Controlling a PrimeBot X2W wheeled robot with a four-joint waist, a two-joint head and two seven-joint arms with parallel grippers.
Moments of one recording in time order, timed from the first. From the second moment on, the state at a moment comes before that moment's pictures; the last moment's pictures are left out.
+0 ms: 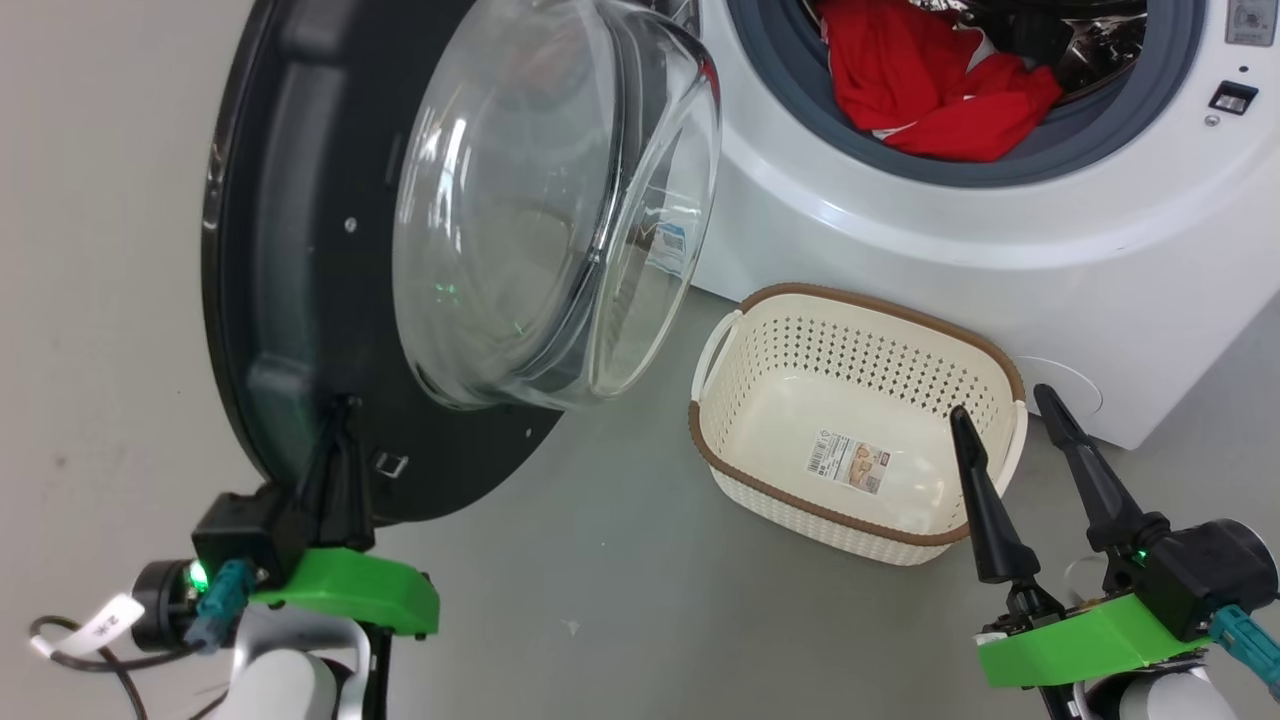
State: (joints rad) left arm -0.32 0.18 -0.28 0.26 -0.38 0.28 -0.21; right arm -0.02 -0.05 0.02 -0.01 0.21 0.12 -0.24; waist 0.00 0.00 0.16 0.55
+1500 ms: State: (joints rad) left arm -0.57 0.16 -0.04 0.57 -0.40 0.20 -0.25; right arm -0.02 -0.05 0.02 -0.11 0.12 0.12 -0.13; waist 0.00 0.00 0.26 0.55
